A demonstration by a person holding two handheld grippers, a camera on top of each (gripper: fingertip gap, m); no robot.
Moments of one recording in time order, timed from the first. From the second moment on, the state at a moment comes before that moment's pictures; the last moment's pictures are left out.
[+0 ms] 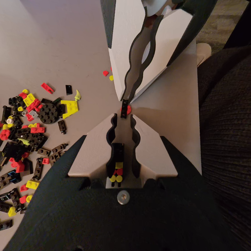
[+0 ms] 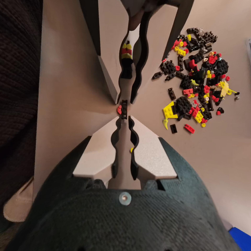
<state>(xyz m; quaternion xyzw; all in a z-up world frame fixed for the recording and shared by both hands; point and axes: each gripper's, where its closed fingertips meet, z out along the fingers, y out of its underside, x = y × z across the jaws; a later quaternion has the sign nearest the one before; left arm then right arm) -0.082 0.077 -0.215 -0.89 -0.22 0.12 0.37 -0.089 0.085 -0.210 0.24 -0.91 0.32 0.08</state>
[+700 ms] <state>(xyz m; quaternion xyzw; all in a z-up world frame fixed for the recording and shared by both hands) -0.084 0.072 -0.207 -0.89 -0.21 0.14 0.38 -0.087 0.089 -0.202 0.21 -0.92 0.32 0.02</state>
